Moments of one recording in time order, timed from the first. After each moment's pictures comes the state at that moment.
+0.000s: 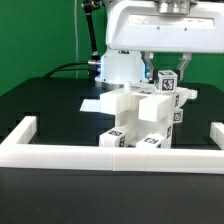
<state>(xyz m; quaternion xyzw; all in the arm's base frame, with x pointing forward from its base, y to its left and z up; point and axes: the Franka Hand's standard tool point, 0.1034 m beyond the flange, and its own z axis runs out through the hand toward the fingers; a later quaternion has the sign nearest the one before) 0.576 0.031 0.123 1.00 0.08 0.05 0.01</state>
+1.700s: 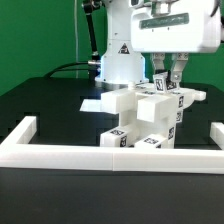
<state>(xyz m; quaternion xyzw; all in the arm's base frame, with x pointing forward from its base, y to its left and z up) 0.579 0.037 0.122 0.81 -0.58 0.04 -0.04</state>
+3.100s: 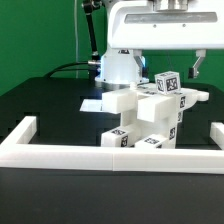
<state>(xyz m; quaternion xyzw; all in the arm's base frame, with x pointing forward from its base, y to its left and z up) 0.579 0.035 0.127 0.99 -0.10 0.07 -0.02</state>
